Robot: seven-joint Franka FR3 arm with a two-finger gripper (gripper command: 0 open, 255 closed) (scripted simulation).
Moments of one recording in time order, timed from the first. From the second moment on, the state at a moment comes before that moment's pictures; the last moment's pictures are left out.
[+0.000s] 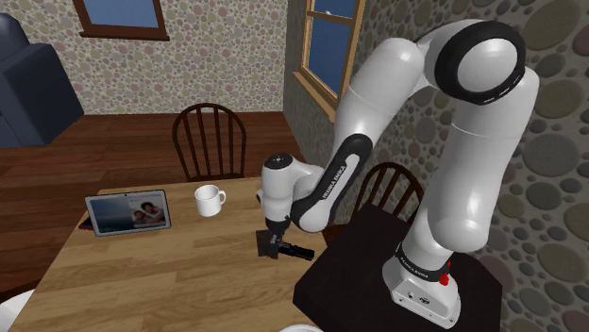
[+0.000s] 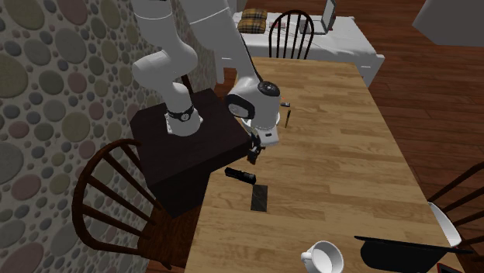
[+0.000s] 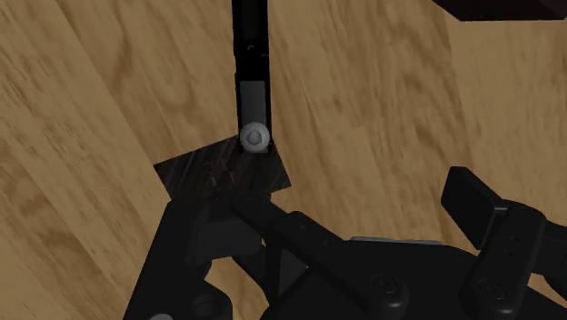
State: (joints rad) arm 0.22 0.14 0.27 -2.65 -0.17 2.75 0.14
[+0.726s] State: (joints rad) arm 0.33 0.36 -0.10 -2.76 -0.55 3.12 0.22
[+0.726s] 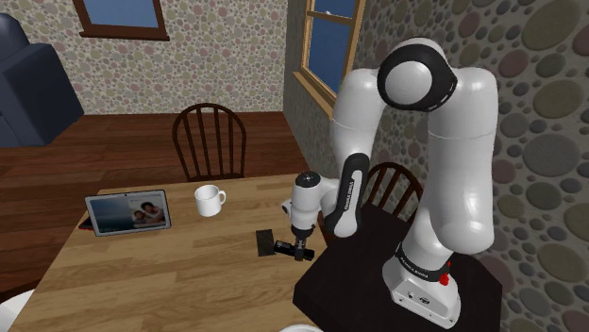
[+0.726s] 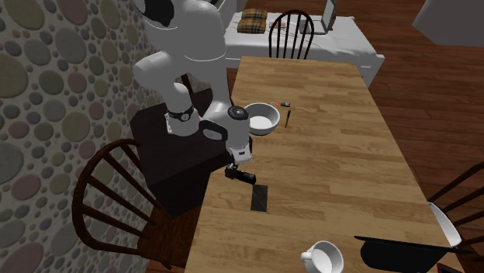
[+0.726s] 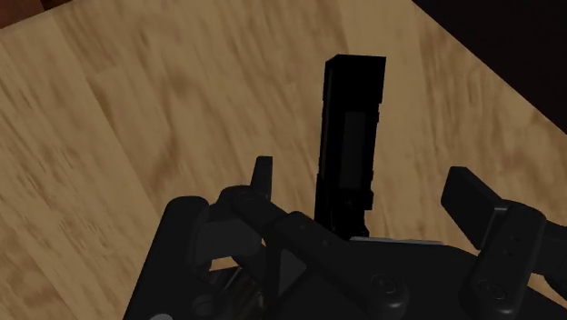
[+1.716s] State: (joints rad) arm 0.42 0.50 -0.20 -2.72 -0.57 3.22 0.25
